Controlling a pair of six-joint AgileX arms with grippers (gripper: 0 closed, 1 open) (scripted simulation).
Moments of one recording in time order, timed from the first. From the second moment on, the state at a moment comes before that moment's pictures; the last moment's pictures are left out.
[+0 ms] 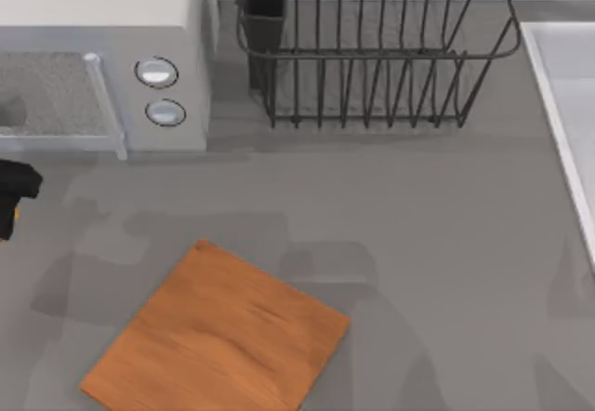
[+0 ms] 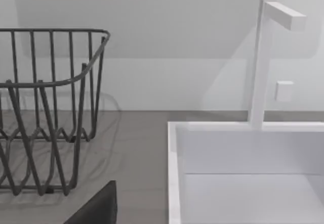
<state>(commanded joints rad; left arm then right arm) 0.06 1.73 1.26 -1.12 -0.01 0.31 0.00 0.00 0.00 0.00 0.00 0.00</state>
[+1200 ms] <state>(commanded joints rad) -0.54 1.68 1.09 -0.98 -0.01 -1.97 0.00 0.00 0.00 0.00 0.00 0.00</state>
